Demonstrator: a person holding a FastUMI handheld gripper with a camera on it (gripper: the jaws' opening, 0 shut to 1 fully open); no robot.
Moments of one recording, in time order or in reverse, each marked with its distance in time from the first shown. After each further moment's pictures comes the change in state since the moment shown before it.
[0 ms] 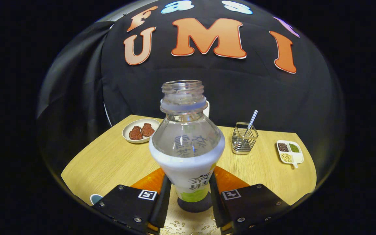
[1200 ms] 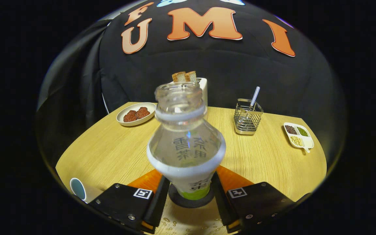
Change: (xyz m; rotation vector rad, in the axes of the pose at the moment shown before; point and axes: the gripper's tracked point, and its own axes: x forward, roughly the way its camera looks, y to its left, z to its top) arm 0.023 -0.007 -0.059 0.006 0.042 0.033
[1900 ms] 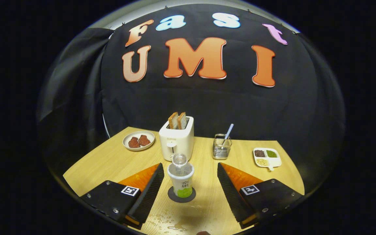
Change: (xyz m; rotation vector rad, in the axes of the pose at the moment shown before) arm -0.157 -0.036 0.109 0.008 -0.226 -0.122
